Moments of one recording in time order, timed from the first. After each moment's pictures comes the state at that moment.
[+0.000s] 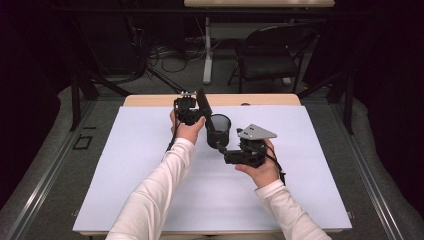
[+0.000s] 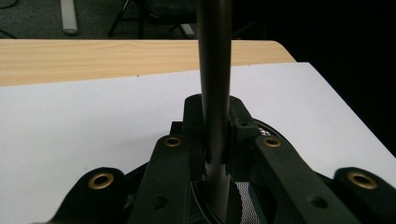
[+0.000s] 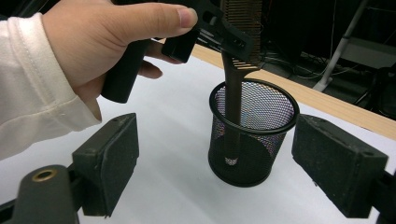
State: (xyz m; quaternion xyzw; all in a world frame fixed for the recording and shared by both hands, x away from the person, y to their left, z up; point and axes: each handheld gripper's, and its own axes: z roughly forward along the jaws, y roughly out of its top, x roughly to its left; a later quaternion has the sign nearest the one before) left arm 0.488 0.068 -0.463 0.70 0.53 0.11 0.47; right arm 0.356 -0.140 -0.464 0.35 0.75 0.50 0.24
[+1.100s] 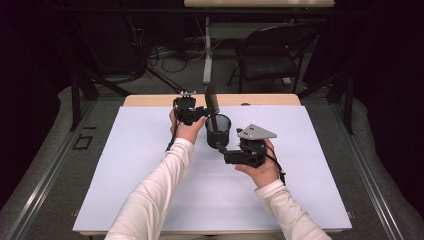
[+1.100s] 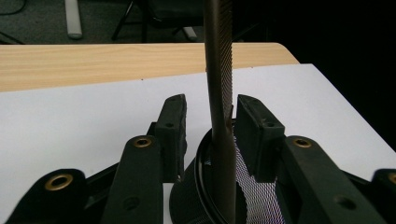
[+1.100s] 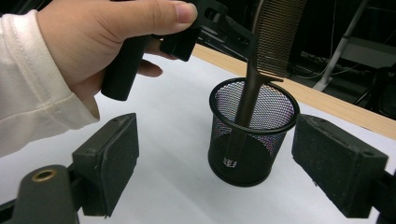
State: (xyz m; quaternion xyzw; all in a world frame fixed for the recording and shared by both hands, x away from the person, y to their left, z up) left arm 0.488 0.070 -0.462 0.70 0.52 0.12 0.47; right arm 0.357 -0.140 -0.464 0.35 0.76 0.50 0.24
